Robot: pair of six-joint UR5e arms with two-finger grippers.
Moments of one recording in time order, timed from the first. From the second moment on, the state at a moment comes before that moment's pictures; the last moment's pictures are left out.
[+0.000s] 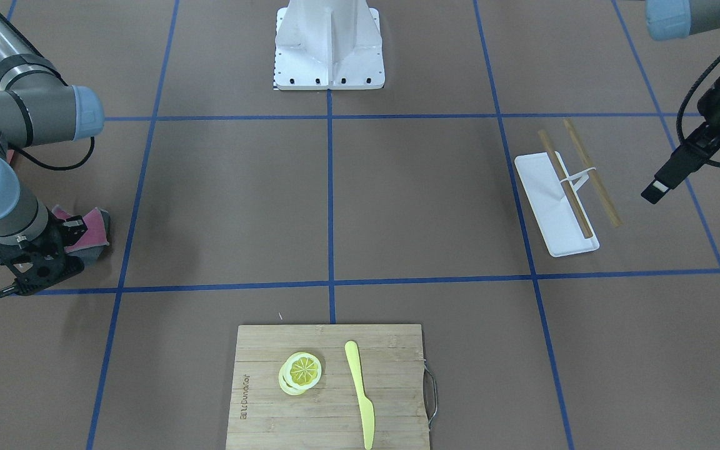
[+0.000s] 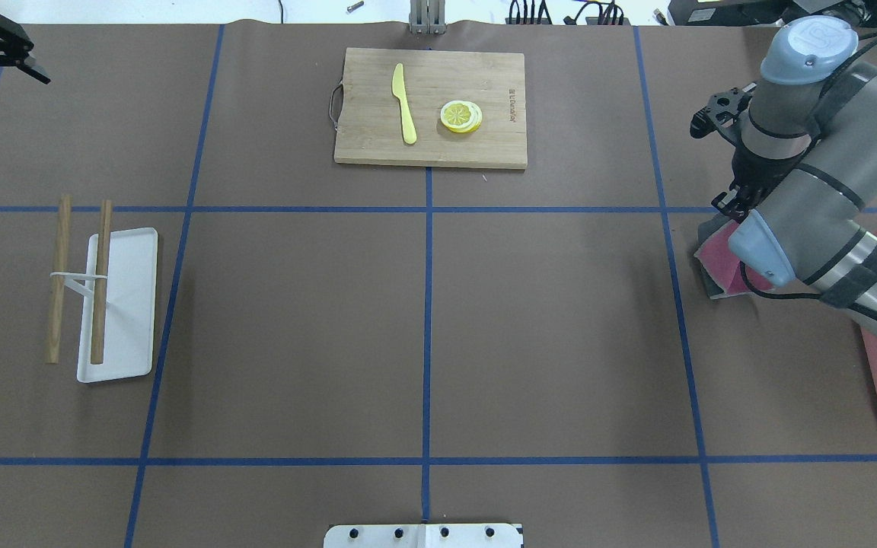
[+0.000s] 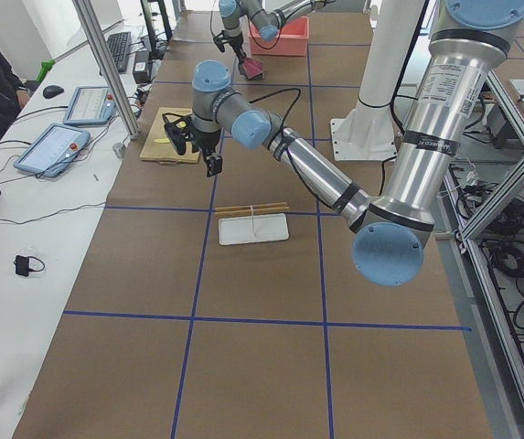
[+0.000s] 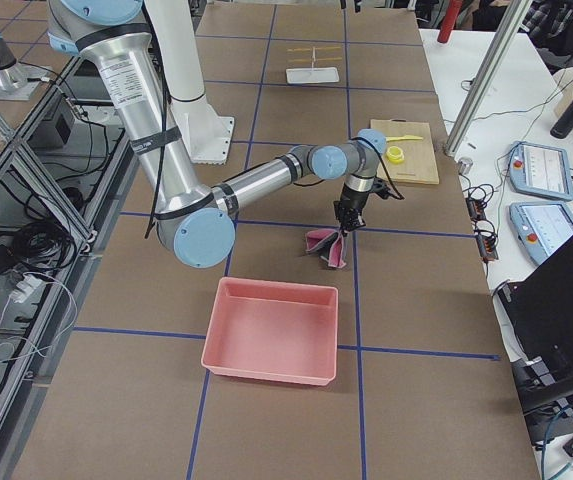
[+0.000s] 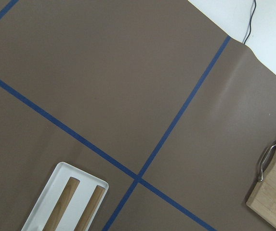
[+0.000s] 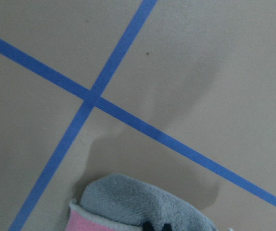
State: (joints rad) left arm -1.23 -1.85 -1.95 -1.60 -2.27 -1.34; right arm 0.95 -1.16 1.58 -1.77 2.05 0.10
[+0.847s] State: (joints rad) left arm -1.24 -1.85 -1.91 -1.60 -2.25 -1.30; right arm 0.64 -1.19 1.87 -1.75 2.16 0.54
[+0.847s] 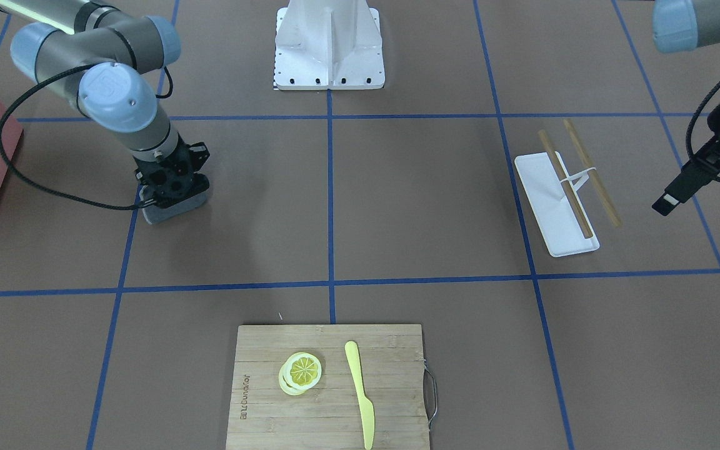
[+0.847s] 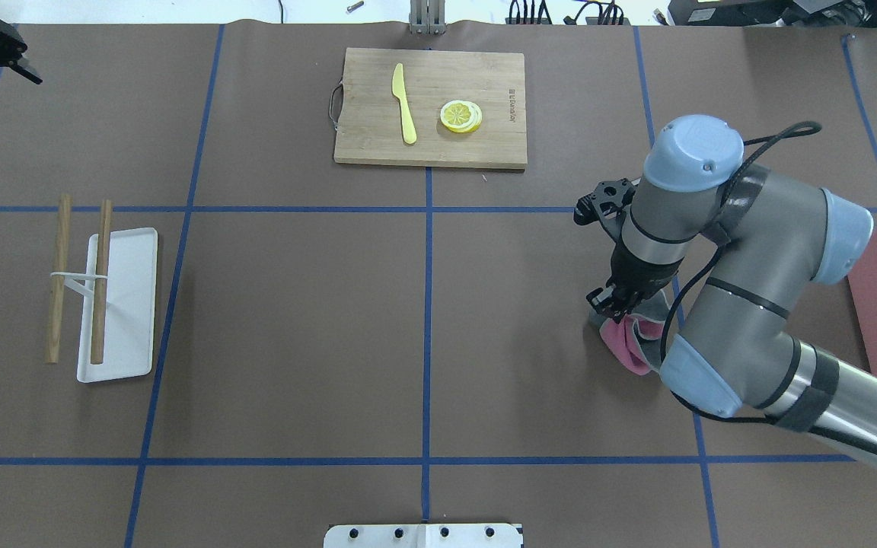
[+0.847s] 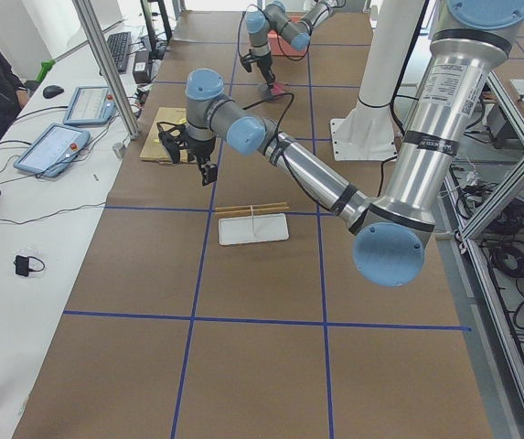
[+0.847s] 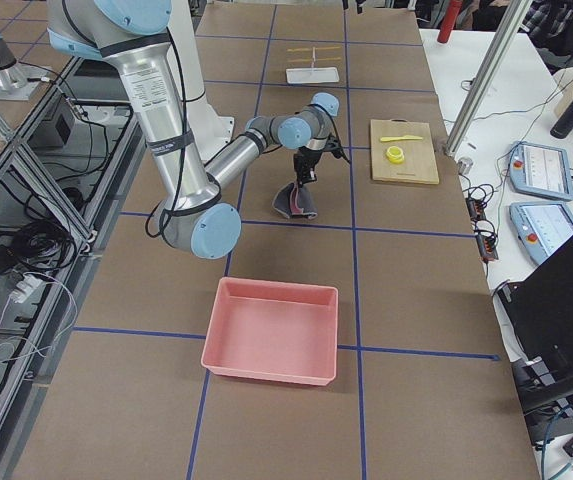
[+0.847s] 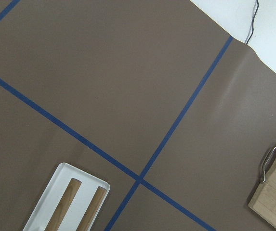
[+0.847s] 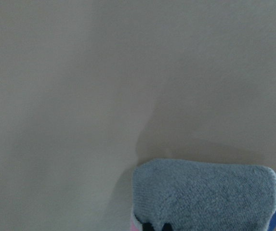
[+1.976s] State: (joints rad) left arm -1.24 -1.85 -1.92 -1.60 -2.23 -1.30; right arm 0.77 -1.30 1.79 -1.75 2.15 0.36
